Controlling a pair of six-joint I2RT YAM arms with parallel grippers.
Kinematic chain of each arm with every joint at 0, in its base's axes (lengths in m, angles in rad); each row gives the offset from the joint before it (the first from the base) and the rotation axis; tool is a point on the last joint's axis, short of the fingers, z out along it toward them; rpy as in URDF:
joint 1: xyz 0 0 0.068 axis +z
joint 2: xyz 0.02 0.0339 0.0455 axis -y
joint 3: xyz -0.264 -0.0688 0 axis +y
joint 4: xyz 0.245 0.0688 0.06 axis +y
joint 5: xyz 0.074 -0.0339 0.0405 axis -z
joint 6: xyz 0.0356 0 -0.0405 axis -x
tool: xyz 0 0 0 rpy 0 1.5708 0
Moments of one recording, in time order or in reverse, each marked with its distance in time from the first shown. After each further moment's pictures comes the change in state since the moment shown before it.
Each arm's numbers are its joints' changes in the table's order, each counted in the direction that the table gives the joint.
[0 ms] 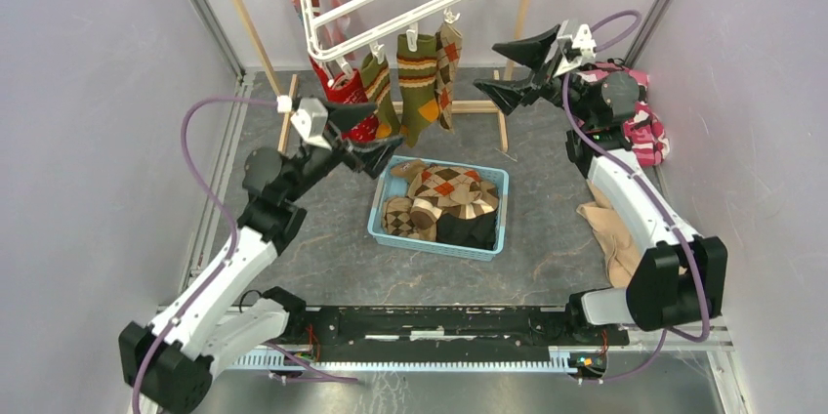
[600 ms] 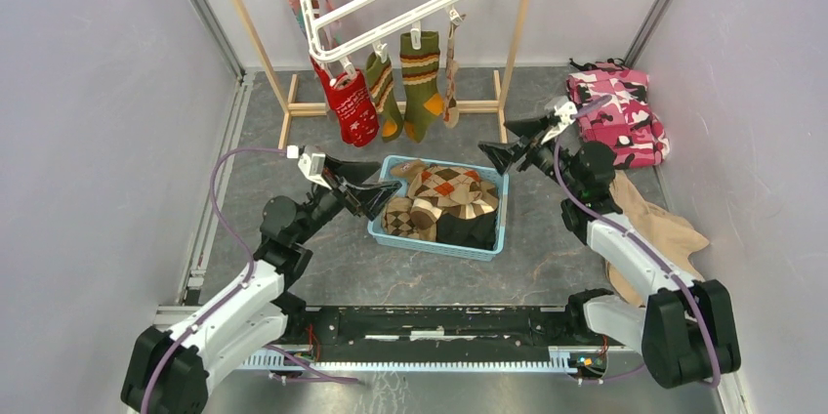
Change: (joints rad) left arm 0.000 0.195 0.526 -0.227 -0.064 0.292; right arm 0.045 0.270 0.564 0.124 0.323 0.106
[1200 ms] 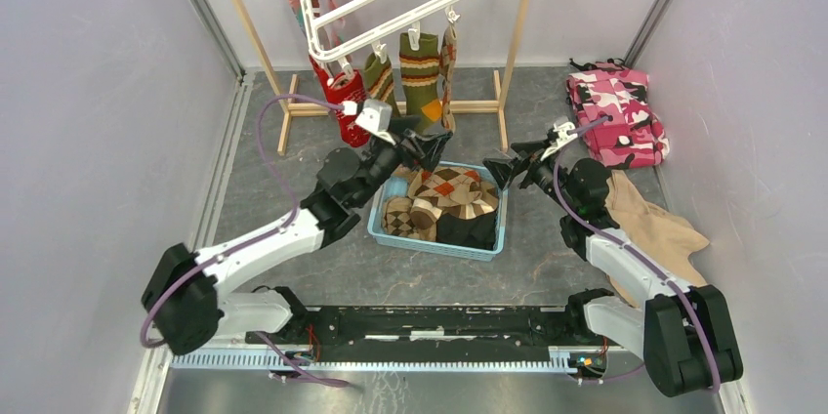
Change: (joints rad) left arm -0.340 -0.394 -0.450 0.080 -0.454 -0.208; right arm 0.010 0.058 0.171 0.018 0.133 -0.021
